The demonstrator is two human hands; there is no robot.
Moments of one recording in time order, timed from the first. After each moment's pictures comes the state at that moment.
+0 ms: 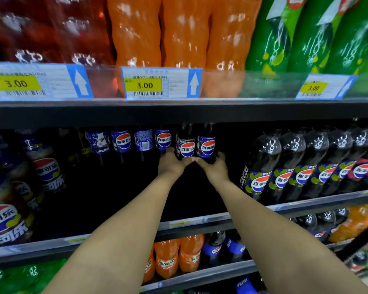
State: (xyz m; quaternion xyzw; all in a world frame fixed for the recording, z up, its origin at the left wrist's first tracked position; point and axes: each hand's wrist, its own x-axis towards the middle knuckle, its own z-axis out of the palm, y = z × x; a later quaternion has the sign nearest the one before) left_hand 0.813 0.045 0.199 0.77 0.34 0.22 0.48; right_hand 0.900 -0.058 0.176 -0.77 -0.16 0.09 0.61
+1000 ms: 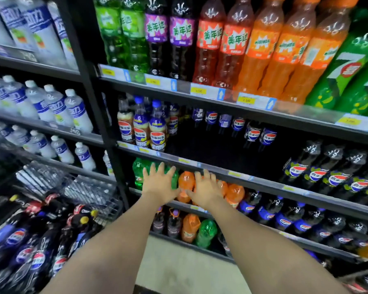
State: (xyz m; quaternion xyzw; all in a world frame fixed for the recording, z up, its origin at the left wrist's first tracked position) left_hand 0.436 -0.064 0.237 0.87 0.49 -0.03 0.05; right_hand 0.579 -0.138 0.238 -0.82 -0.56 0.11 0.00
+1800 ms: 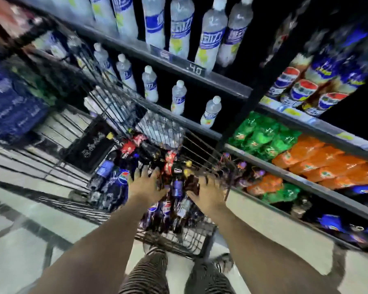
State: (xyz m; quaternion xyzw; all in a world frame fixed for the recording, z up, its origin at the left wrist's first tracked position) left_hand -0.008 0.074 0.068 0.75 0.60 -0.17 0.22; right_hand 0.180 0.007 0.081 -0.78 -0.56 0.27 -0.12
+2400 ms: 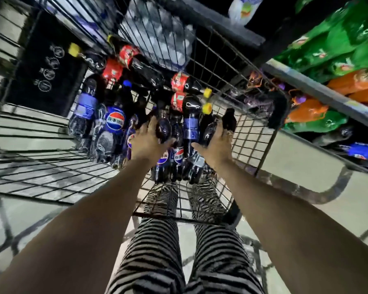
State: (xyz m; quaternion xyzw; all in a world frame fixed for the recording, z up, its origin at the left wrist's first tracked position) left_hand -0.024 0.088 -0.083 0.65 0.64 -0.14 0.37; right_hand 0.158 0.022 -0.082 -0.83 -0.37 0.40 -0.05
